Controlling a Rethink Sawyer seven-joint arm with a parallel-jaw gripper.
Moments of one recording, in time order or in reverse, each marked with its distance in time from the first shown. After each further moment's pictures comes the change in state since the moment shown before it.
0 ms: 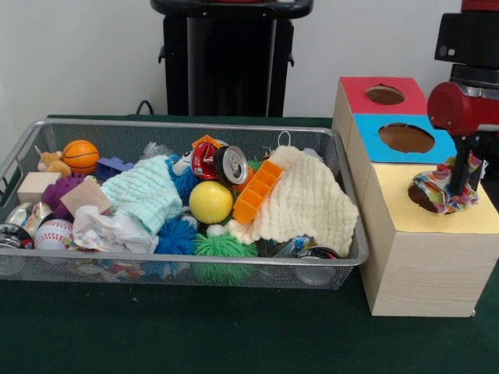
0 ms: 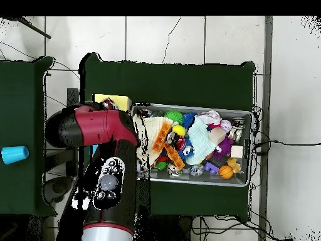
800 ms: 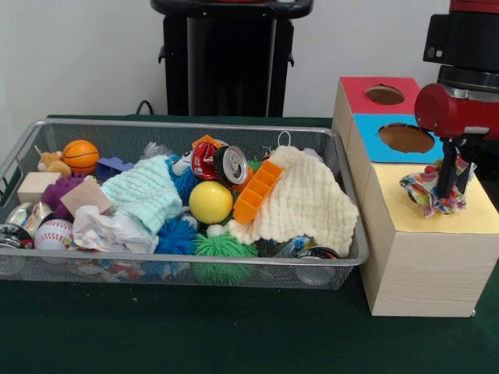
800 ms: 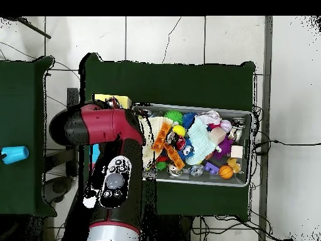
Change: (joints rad) arm -0.022 0.000 0.000 0.000 -0.005 0.000 0.000
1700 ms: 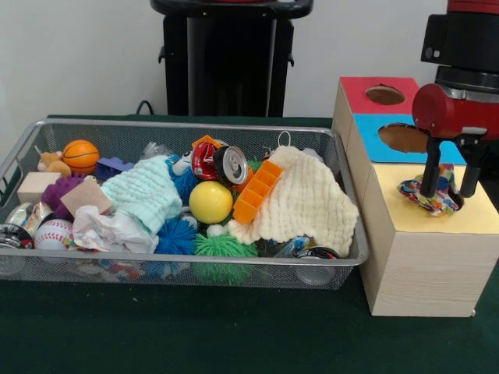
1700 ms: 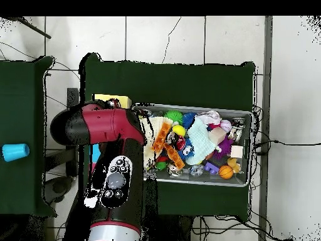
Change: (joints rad) arm -0.002 0.000 0.000 0.000 -0.002 0.000 0.000
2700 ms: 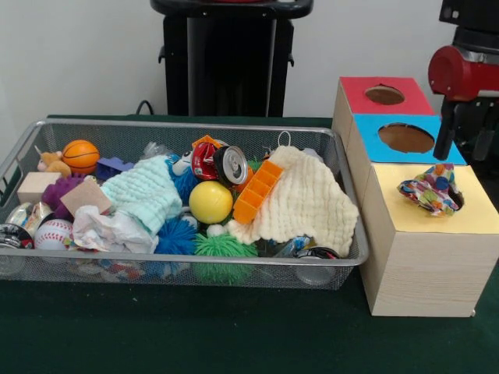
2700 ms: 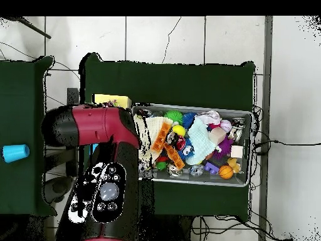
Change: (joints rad) arm 0.016 -0.067 0.000 0.000 0.019 0.167 0.000
